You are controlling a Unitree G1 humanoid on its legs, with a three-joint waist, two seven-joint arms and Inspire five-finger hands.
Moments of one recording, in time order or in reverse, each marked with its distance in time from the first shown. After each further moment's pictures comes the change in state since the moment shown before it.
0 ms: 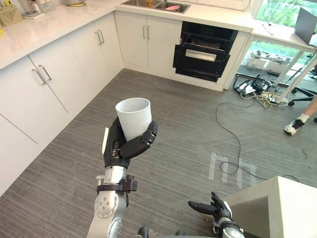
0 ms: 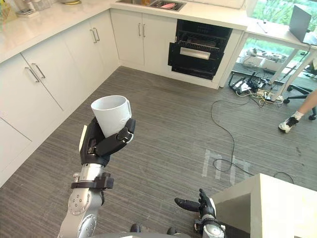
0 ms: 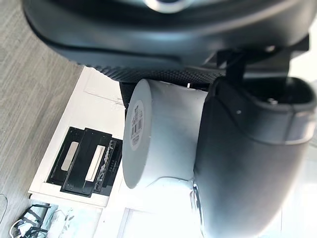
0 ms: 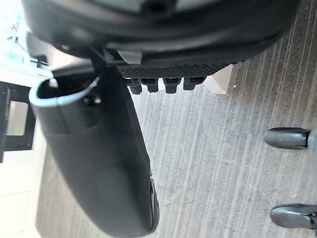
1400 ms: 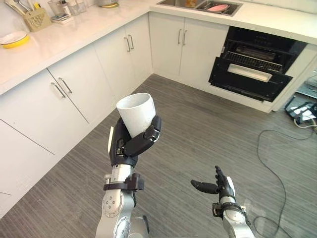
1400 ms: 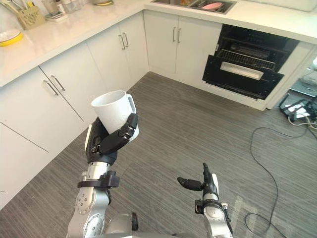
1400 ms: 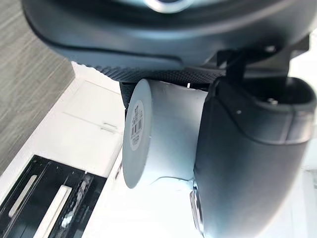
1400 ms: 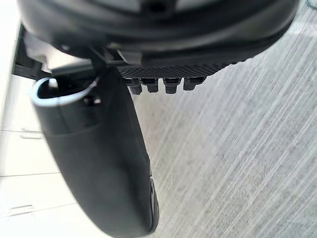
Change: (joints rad) left arm -0.004 -0.068 -0.023 -0.031 -0.057 0.020 -0.021; right arm -0.037 -0.028 0.029 -0.214 -0.102 0.002 -0.079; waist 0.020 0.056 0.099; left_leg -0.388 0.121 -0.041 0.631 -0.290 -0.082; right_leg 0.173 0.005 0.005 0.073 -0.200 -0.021
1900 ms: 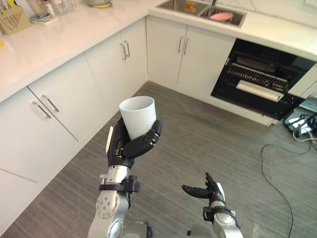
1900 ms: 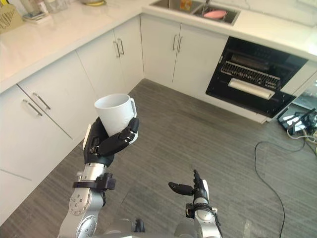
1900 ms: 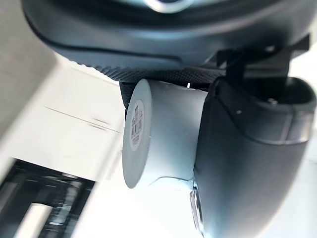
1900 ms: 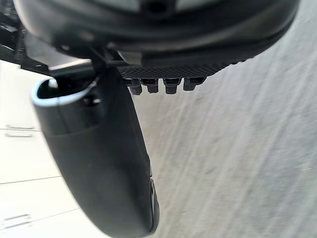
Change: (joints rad) left arm 0.002 0.093 -0.039 -0.089 0.021 0.003 0.007; right arm 0.042 0.131 0.003 -0.032 -0.014 0.023 0.028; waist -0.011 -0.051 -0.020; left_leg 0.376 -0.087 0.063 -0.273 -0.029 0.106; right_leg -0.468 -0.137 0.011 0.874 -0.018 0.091
